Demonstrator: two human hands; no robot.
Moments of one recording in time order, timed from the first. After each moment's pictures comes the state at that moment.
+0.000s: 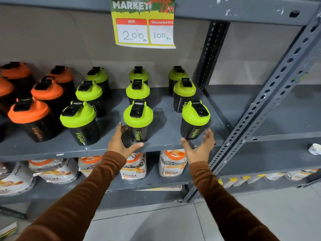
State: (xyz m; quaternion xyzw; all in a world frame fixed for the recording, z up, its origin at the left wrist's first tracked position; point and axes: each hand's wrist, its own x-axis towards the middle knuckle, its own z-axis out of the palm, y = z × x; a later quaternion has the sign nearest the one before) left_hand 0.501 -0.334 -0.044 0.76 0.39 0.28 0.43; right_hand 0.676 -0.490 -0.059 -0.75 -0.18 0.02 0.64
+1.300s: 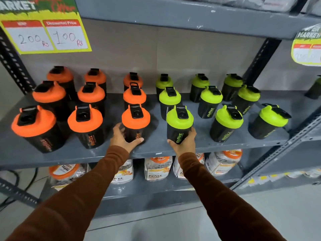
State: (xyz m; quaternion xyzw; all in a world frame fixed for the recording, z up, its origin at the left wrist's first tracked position) left_hand 0.277 -0.127 -0.048 0.70 0.41 0.33 0.48; right_hand 0.420 -0.268 -0.040 -0.77 -0.23 0.09 0.59
